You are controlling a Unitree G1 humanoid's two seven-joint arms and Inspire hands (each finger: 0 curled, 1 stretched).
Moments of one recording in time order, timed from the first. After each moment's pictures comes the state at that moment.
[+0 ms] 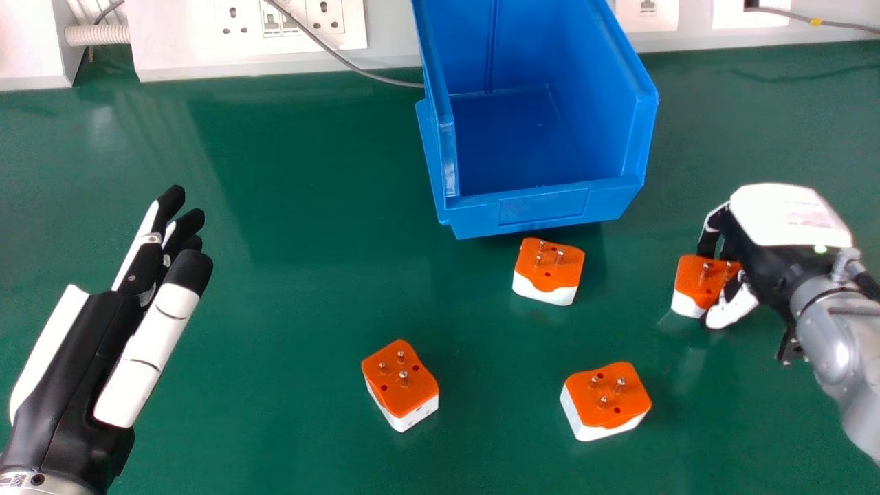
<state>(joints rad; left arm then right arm) 0.44 0.29 0.32 -0.52 -0.15 0.01 -0.31 -0.57 -0.63 0.39 0.68 -0.75 0.06 -0.06</state>
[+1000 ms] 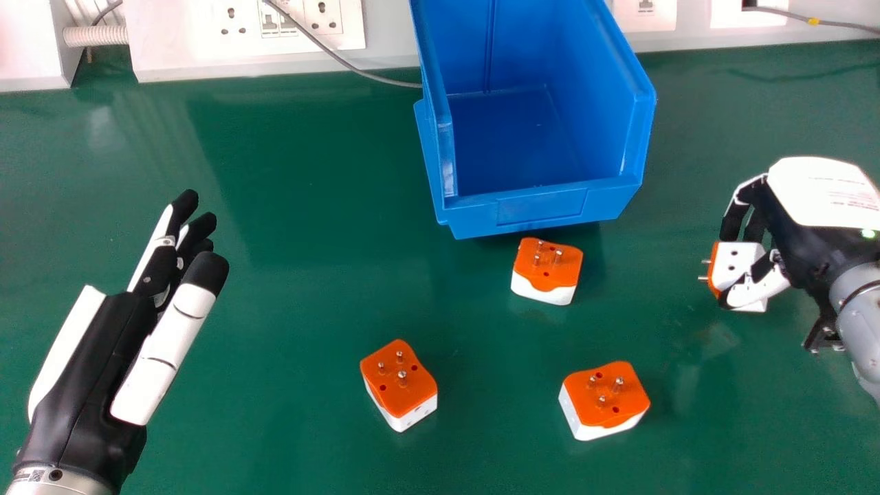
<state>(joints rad) 0.41 0.29 0.29 -0.49 -0.12 0.00 -0.30 -0.44 -0.69 0.27 0.42 -0.72 0.10 0.03</state>
